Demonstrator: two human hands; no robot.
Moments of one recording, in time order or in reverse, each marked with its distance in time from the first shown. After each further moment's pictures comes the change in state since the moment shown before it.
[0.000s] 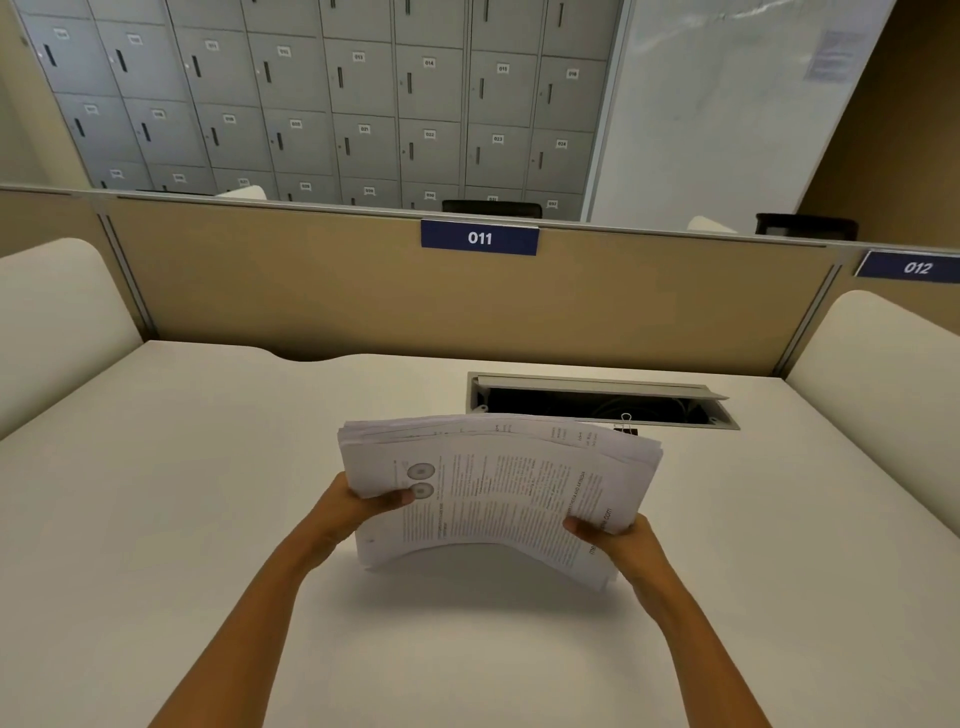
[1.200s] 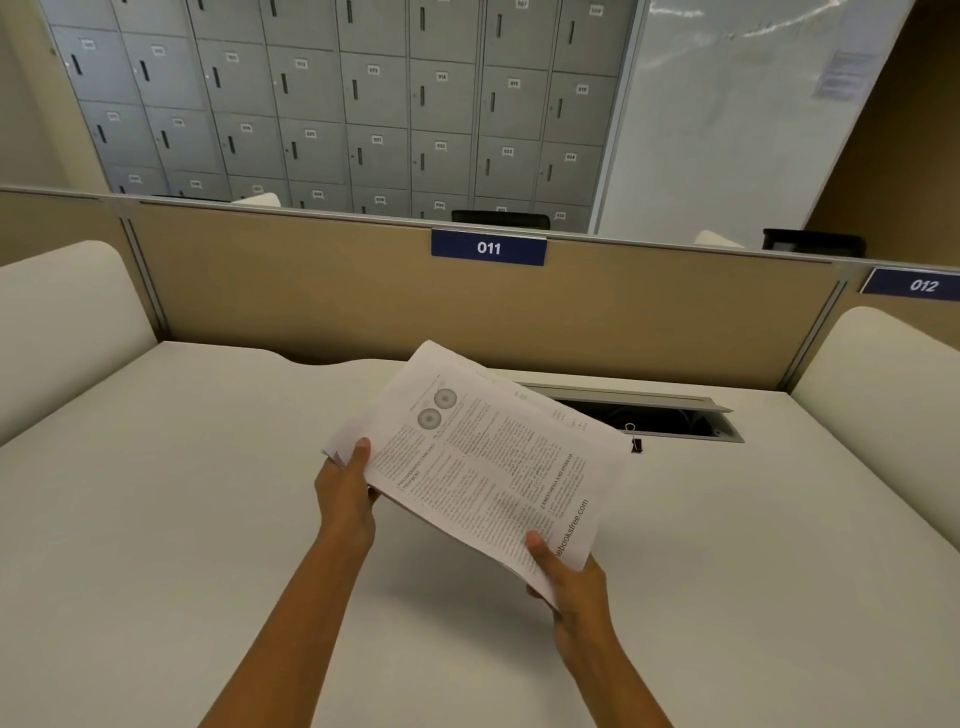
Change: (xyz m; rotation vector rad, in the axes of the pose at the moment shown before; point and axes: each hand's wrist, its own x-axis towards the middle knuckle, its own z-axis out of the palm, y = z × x) left_hand -0.001 0.024 0.029 -0.598 0.611 -0.025; right_hand -0.041 0.008 0.071 0.415 0.159 0.143
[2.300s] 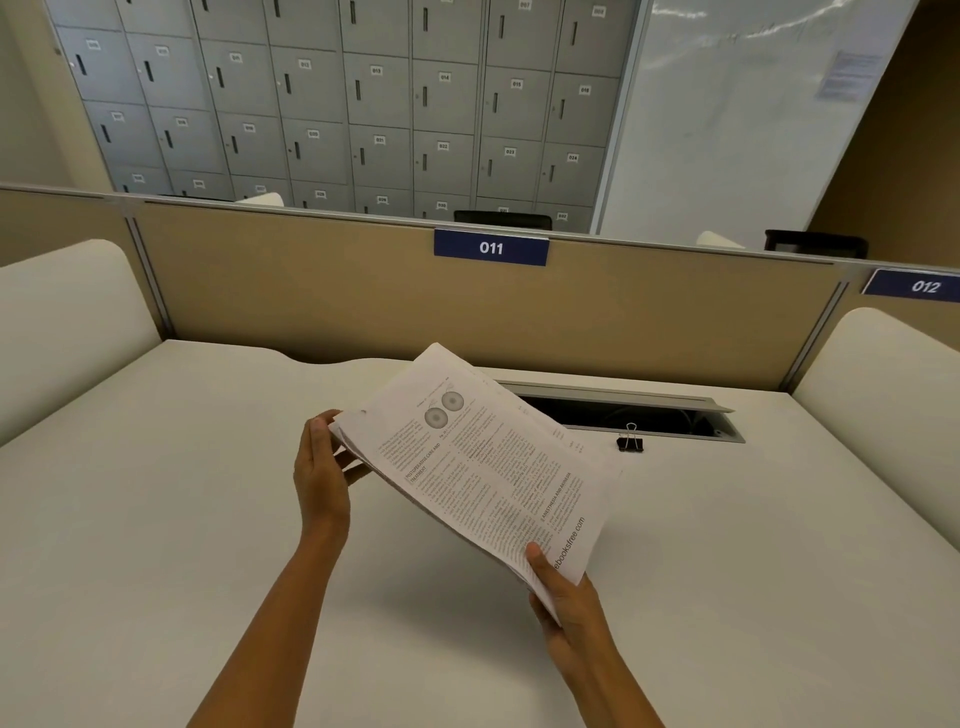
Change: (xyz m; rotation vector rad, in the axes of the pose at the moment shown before) left_hand 0.007 0.011 -0.015 0.234 -0.005 0.383; right_hand -0.011 0.009 -0.003 0.160 -0.030 0.174
